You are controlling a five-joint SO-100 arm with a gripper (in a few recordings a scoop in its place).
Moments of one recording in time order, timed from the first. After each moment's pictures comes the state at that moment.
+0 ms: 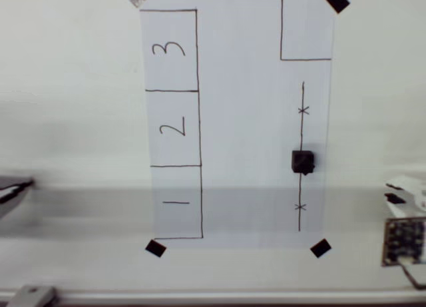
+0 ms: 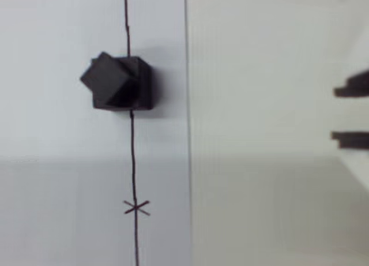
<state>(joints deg) -1.3 134.9 139.6 74.4 1.7</state>
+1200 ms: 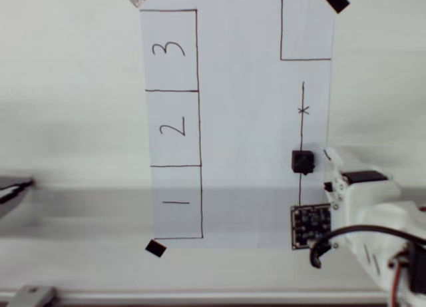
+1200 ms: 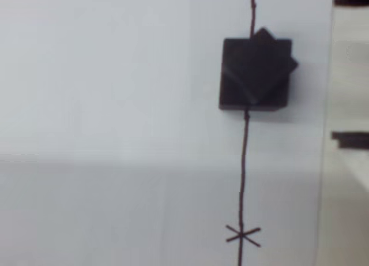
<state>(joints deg) 1.2 99.6 117.7 63.3 -5.4</state>
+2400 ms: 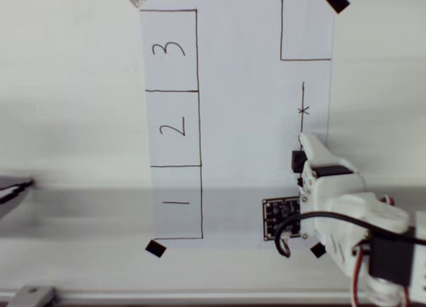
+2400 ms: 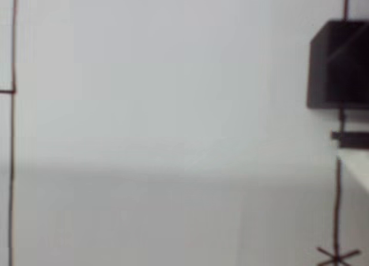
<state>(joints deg) 1.3 88.2 111.3 54.6 -4.5</state>
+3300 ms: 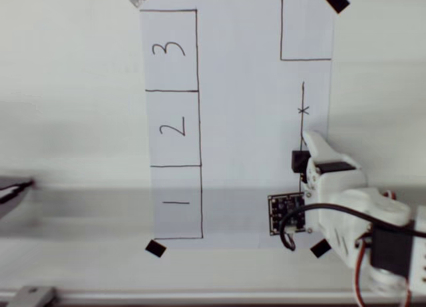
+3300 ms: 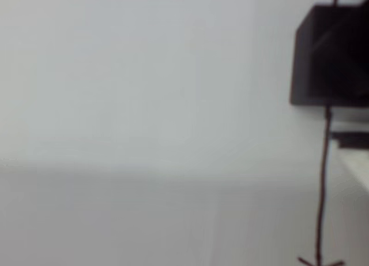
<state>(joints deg) 1.4 88.3 116.0 51.4 -5.4</state>
